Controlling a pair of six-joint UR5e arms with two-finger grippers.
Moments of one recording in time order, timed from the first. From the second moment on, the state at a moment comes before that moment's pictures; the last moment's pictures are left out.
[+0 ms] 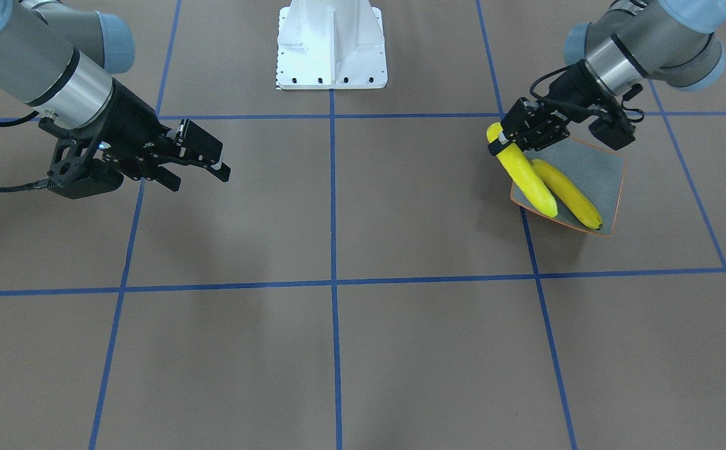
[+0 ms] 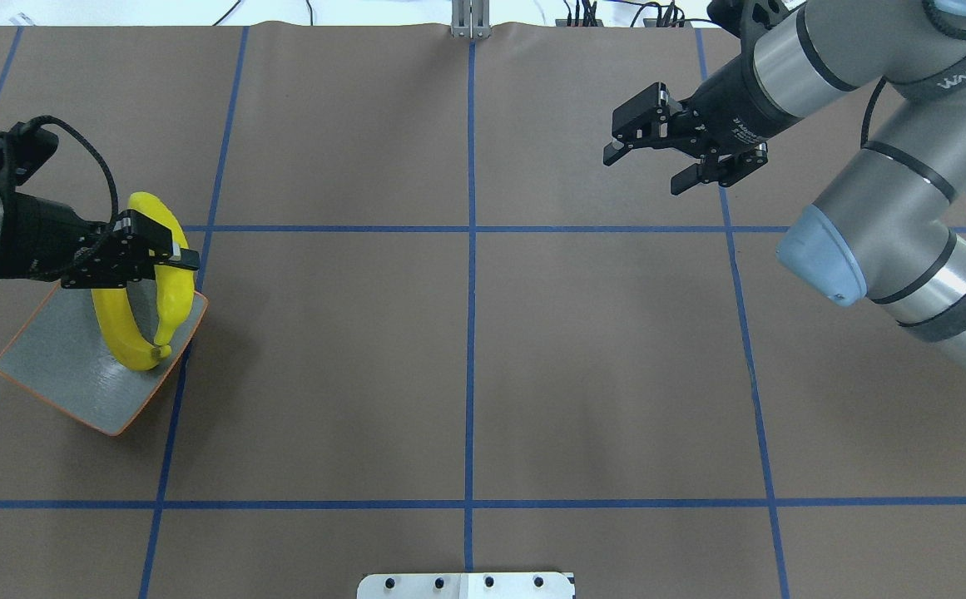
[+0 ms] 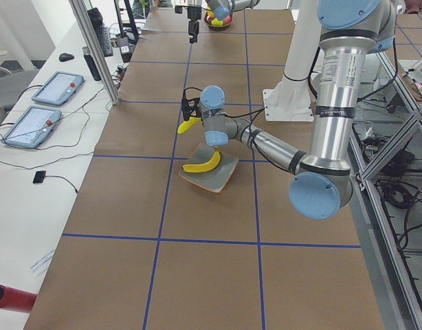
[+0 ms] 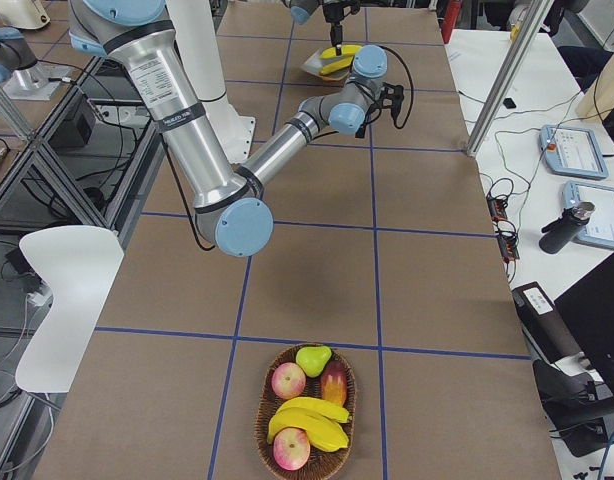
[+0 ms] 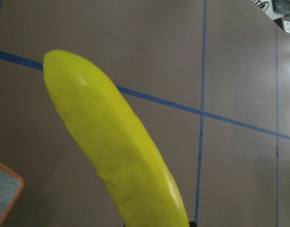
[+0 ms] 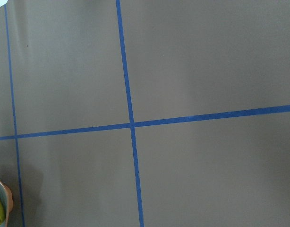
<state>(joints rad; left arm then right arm) -0.89 -1.63 -1.90 -2.44 -2.25 -1.54 0.94 -1.09 1.81 -1.23 2.36 1.29</state>
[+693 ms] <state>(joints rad) -0.90 -1.55 -2.04 -1.93 -2.23 -1.36 0.94 -1.11 1.80 -1.23 2.32 1.28</state>
